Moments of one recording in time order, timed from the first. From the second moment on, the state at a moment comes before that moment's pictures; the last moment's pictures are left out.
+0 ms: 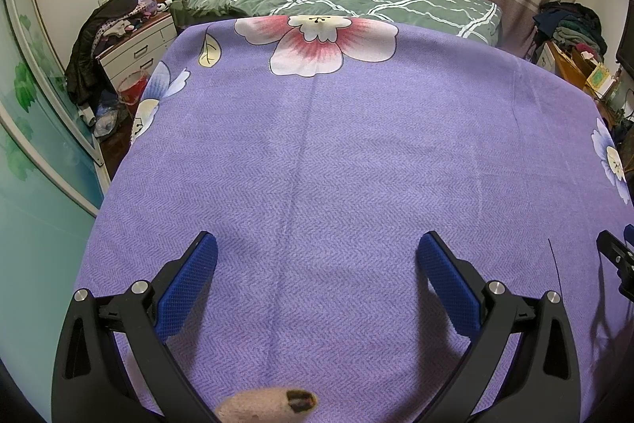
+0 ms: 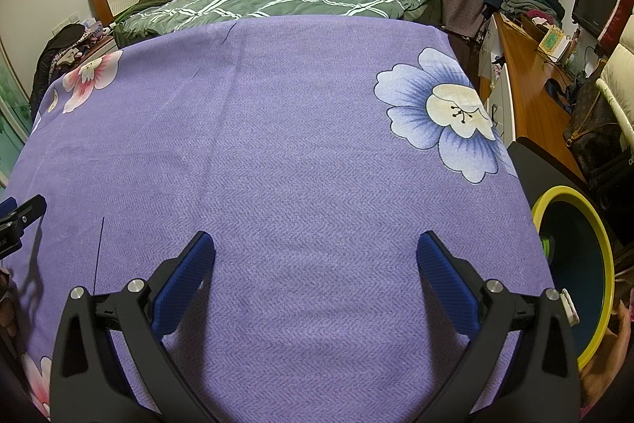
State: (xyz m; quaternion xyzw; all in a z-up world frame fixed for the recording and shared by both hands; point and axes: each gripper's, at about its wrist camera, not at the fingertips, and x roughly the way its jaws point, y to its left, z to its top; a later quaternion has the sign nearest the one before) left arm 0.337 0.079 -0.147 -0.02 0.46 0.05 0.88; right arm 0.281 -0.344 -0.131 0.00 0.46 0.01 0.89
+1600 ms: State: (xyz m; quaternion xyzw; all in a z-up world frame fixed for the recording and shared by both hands) left arm 0.337 0.079 -0.147 -0.02 0.46 0.06 0.88; right arm 0.281 -0.342 -0.131 0.00 0.46 0.01 0.89
